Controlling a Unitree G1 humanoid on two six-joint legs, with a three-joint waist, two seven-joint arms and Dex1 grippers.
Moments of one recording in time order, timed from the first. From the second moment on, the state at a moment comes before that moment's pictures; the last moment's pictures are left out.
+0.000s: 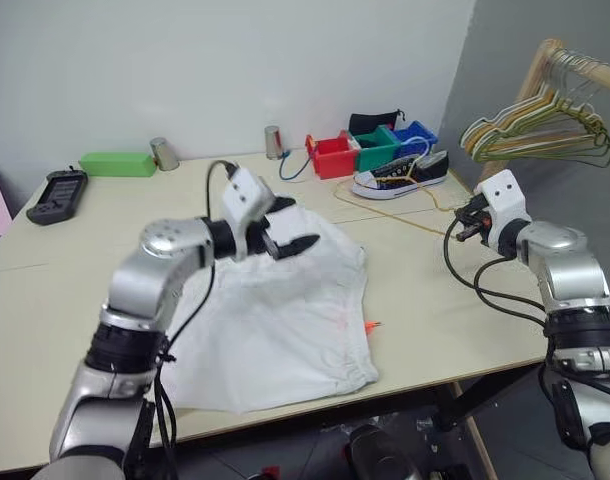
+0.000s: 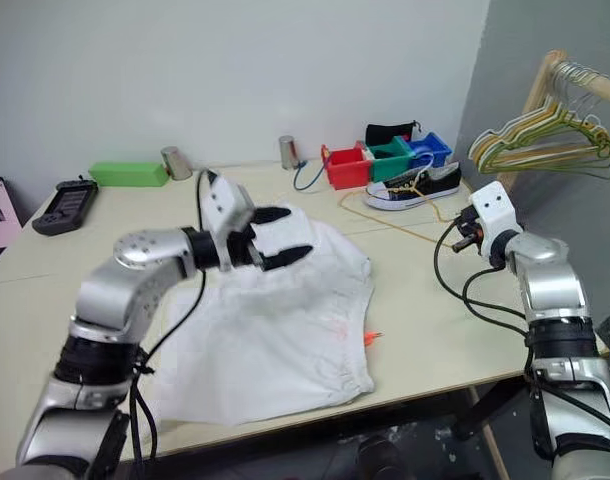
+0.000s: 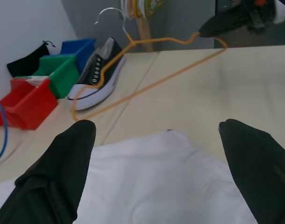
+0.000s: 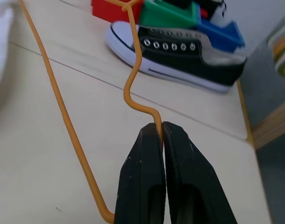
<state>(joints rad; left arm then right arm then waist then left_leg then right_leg) -0.71 0.65 0.00 0.00 -0.38 0.57 -0.89 -0.63 -0.63 0.00 0.19 0.01 0.43 0.64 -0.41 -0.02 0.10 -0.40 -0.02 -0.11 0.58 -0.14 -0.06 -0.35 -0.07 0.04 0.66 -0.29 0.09</state>
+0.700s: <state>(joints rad) -0.86 0.79 -0.04 0.41 -0.33 0.41 -1.31 -0.68 -0.72 0.14 0.28 -0.33 -0.72 0.41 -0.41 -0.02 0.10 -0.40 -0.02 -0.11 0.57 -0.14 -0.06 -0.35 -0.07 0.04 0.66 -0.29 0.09</state>
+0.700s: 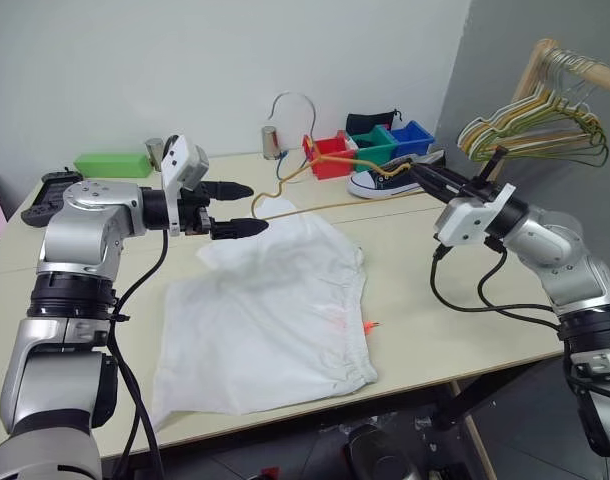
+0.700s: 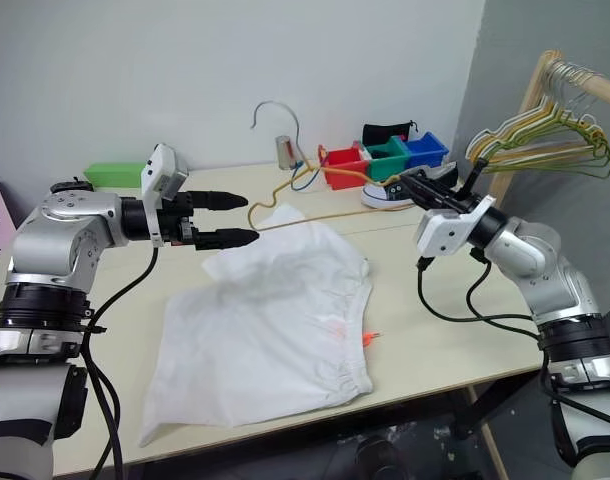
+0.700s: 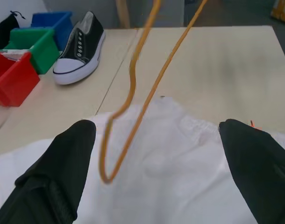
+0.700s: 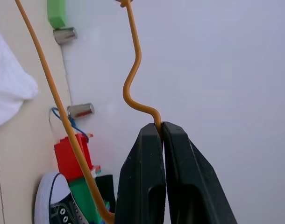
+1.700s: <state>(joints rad) -0.87 0.80 -0.13 0.49 -0.20 0.28 -1.45 -0.73 -0.70 0.14 0.30 -0.37 -0.82 0.41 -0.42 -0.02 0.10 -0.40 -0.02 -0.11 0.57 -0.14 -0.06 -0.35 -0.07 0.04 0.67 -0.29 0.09</state>
